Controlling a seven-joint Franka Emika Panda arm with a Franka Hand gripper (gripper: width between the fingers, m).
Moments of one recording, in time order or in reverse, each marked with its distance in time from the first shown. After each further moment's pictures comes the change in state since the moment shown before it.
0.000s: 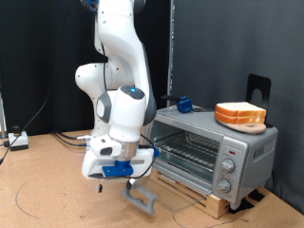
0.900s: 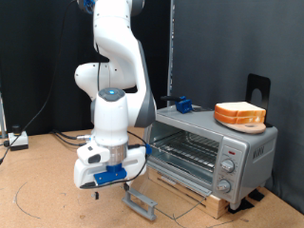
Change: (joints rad) arm -0.178 -0.026 0.139 0.075 0.414 -0.115 -0.502
